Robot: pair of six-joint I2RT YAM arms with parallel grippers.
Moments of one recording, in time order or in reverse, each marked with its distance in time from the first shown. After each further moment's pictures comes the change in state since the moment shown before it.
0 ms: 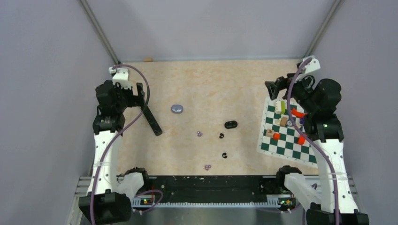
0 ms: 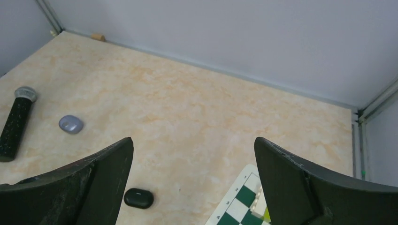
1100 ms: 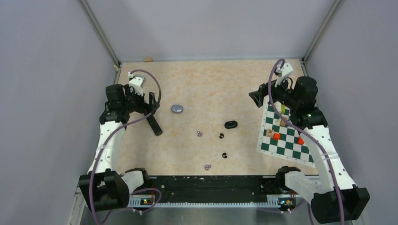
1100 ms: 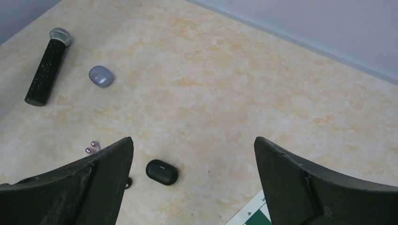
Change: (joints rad) left arm 0.000 0.125 -0.082 -0.008 0.357 0.122; right arm 0.109 0.131 -0.137 0.074 -0.122 -0.043
